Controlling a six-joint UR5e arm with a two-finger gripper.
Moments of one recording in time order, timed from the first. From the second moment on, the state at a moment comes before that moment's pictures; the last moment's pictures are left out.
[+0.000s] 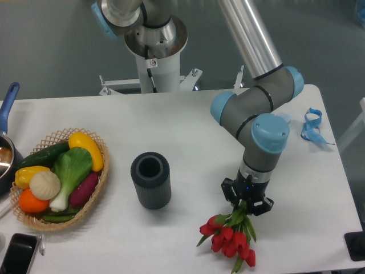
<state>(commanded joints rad) 2.61 -2.13 -1.51 -0.79 1.32 1.09</state>
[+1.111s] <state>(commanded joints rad) 2.76 -1.87 -1.42 -0.78 0.85 0.82</state>
